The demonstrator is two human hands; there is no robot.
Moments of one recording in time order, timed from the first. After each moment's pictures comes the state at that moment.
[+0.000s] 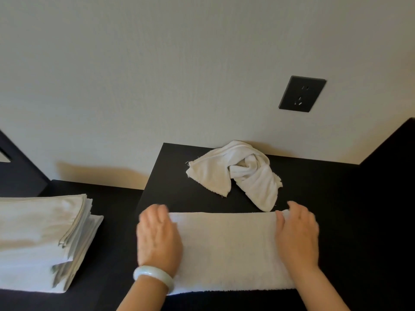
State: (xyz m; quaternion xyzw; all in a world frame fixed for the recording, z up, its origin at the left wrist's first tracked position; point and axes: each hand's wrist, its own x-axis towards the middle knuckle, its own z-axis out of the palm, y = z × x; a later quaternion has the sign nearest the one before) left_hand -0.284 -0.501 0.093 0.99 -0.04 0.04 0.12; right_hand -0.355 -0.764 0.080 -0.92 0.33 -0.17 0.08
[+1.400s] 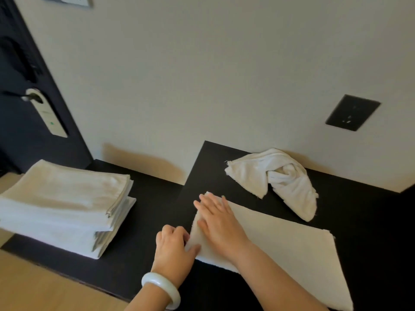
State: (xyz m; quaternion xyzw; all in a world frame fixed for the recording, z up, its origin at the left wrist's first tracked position) left_hand -0.326 -0.421 0.089 0.92 0.00 -0.15 0.35; right_hand -0.287 -0.579 0.077 -0.98 -0.16 0.04 0.11
